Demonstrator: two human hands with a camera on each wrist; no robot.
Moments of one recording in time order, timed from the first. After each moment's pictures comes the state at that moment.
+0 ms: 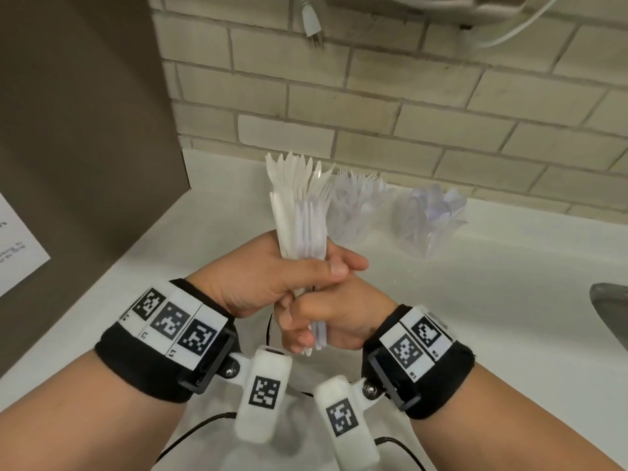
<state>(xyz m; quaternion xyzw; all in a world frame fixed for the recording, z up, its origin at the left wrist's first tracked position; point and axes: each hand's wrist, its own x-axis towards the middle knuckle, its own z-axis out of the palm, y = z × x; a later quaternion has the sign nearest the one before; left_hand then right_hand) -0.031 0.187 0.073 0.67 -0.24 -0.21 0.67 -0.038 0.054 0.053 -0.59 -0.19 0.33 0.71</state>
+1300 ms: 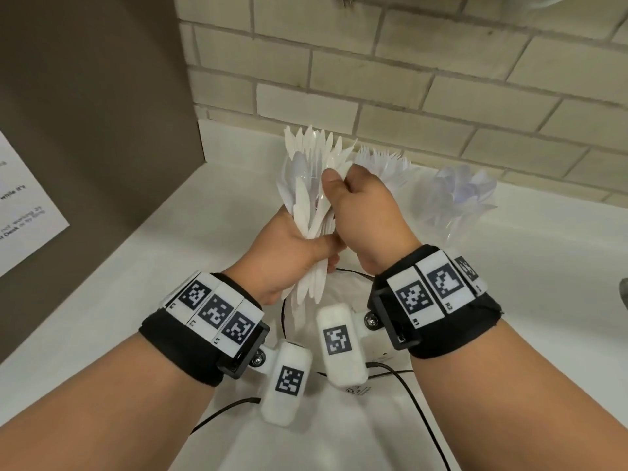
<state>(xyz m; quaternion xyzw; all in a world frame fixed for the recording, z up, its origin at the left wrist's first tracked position) -0.017 0.173 0.035 0.65 -0.09 -0.05 0.75 0.003 0.071 0.083 -0.84 -0.03 -0.04 0.54</state>
